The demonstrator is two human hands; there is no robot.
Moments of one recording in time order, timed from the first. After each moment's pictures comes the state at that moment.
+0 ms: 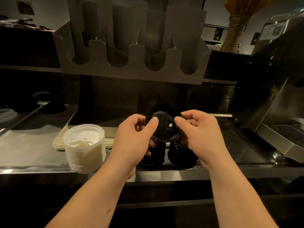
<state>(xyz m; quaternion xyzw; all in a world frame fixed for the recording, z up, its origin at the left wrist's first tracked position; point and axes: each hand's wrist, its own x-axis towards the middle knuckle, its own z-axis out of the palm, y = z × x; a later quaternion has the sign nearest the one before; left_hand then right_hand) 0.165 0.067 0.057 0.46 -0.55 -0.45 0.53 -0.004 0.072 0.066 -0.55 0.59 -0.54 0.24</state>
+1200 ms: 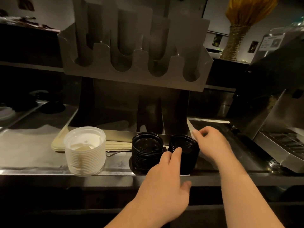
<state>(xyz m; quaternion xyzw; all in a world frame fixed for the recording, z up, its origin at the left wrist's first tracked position) 0.121 0.103 0.014 0.46 -0.81 -0.25 0.26 -0.057 0.037 0.046 -0.50 0.81 -0.29 0.08</state>
